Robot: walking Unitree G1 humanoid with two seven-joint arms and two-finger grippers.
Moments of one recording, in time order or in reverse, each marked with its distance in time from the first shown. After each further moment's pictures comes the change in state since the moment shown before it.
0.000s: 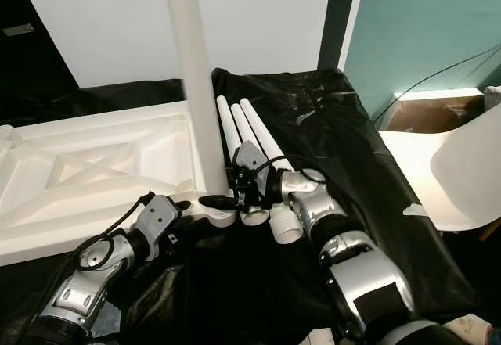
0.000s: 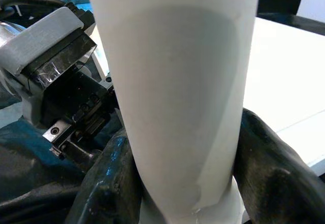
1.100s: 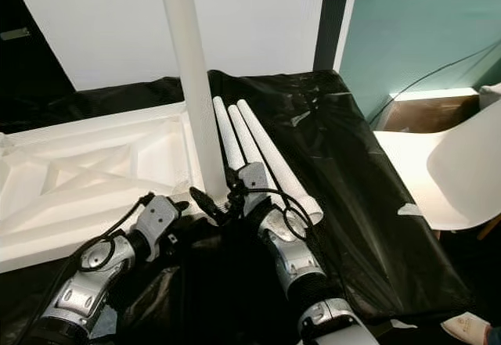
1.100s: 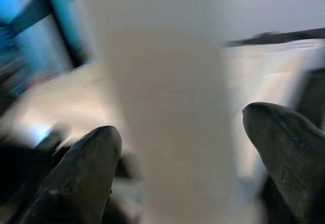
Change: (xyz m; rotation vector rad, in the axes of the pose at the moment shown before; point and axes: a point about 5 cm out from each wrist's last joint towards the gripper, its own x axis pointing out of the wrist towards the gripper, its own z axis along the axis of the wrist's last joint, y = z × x) left arm 0.001 -0.001 -0.002 -0.001 0.003 0.016; right arm 0.009 0.041 -0.013 0.181 -0.163 -0.410
